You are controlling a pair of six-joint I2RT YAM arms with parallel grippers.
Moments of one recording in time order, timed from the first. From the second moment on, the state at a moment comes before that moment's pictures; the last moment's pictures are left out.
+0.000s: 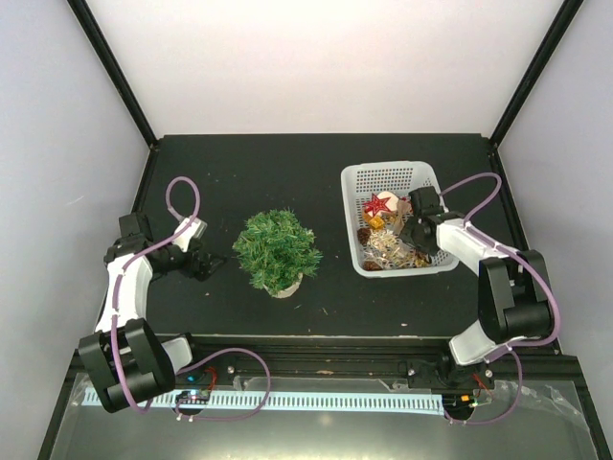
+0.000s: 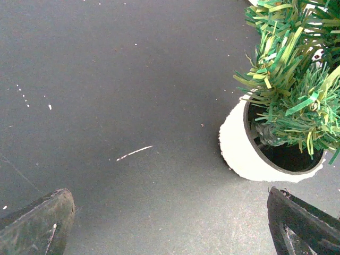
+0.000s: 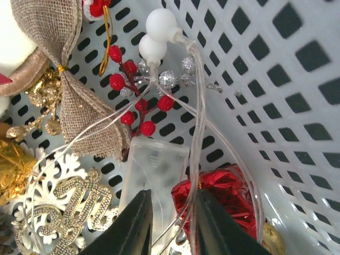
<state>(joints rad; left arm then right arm) 0.39 1.14 0.75 -0.82 0.84 0.75 0.21 1.55 0.90 -0.51 0.14 0.71</state>
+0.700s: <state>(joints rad) 0.39 1.14 0.74 -0.82 0.84 0.76 0.21 1.50 1.03 -0.54 0.15 0.64</state>
